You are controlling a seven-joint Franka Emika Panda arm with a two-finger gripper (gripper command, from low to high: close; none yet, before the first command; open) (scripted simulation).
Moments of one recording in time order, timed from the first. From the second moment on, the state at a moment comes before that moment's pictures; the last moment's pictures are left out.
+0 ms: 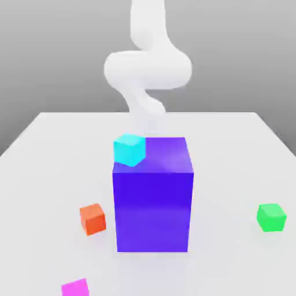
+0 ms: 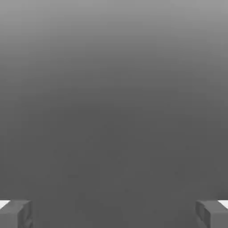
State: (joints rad) arm 0.00 -0.71 -0.02 -2.30 0.05 2.32 0.84
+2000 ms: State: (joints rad) arm 0.35 0.16 0.00 -2.45 0.00 2.65 1.89
